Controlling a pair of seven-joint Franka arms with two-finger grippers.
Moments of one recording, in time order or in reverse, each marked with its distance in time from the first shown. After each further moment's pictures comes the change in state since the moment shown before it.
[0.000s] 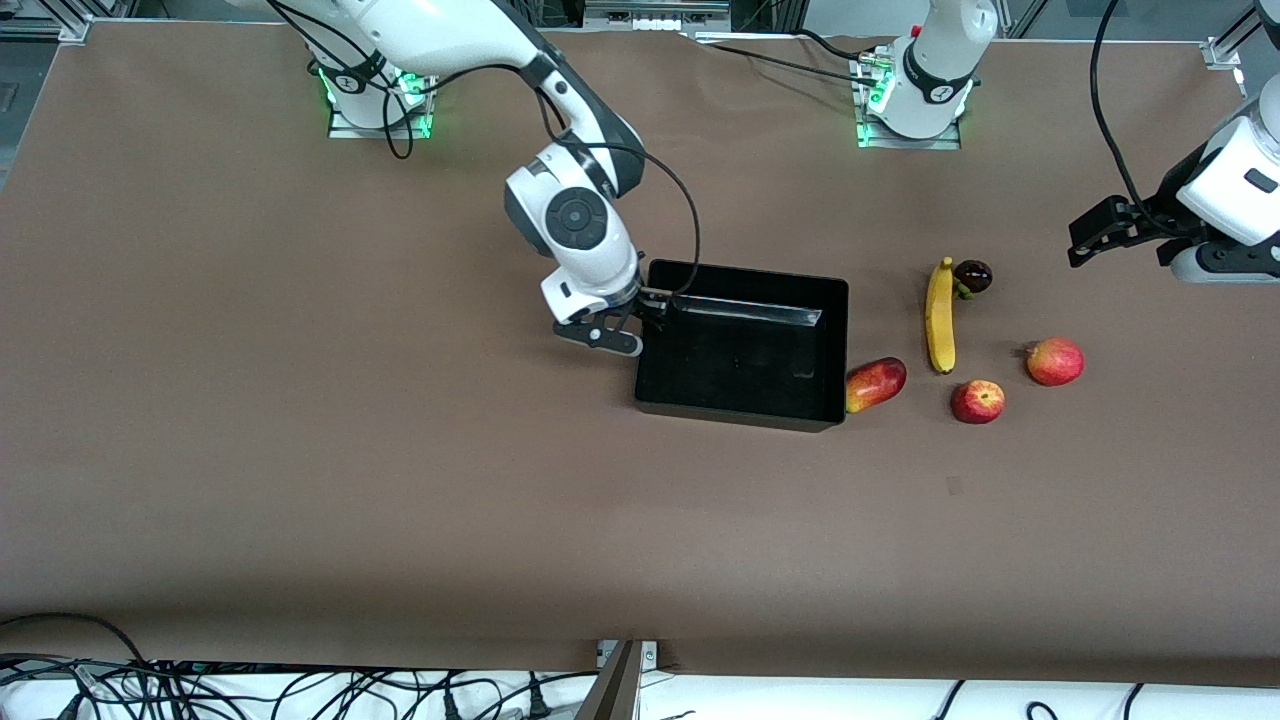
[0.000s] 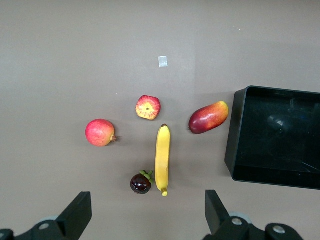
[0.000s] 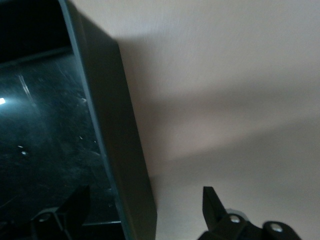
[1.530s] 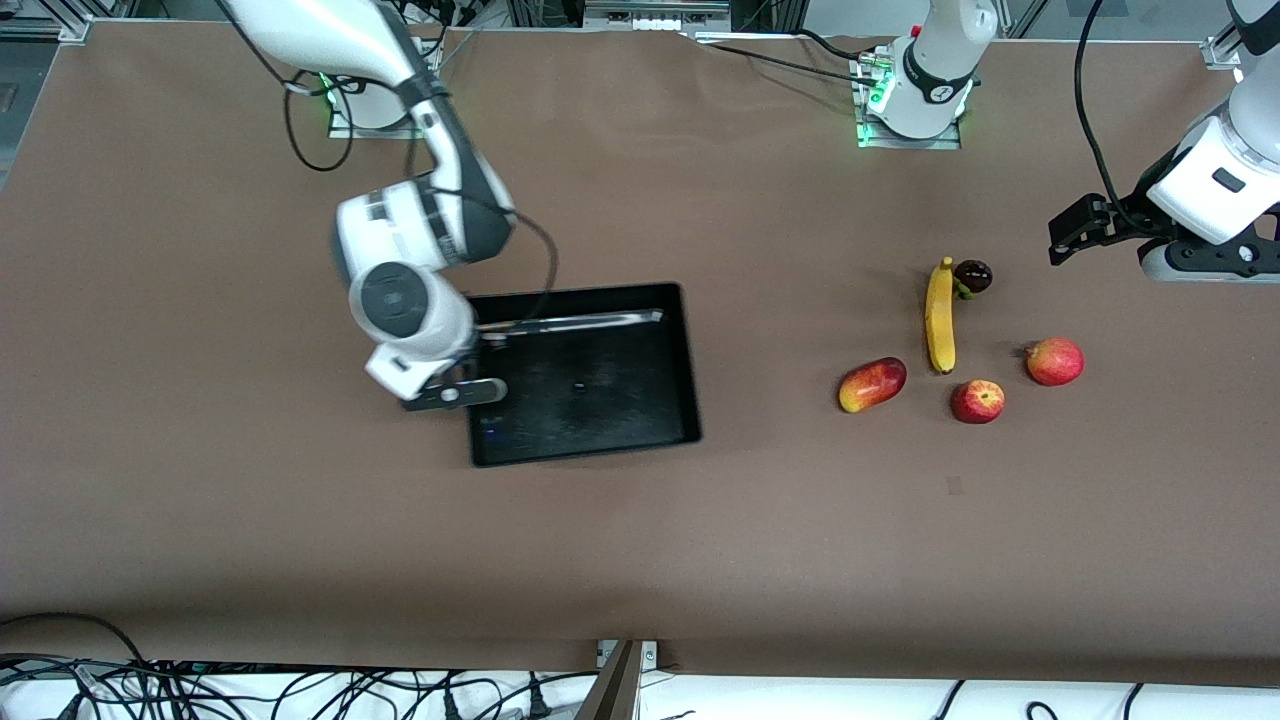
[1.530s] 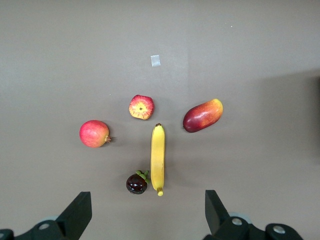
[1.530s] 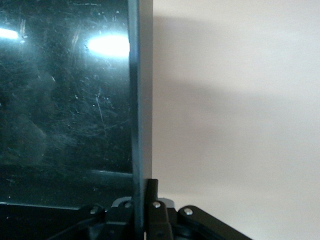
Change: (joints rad) left arm -0.016 0.000 -0.011 -0.005 0.000 0.004 -0.003; right arm -0.092 -0.167 -0.372 -0.014 -0.001 -0.450 -0.906
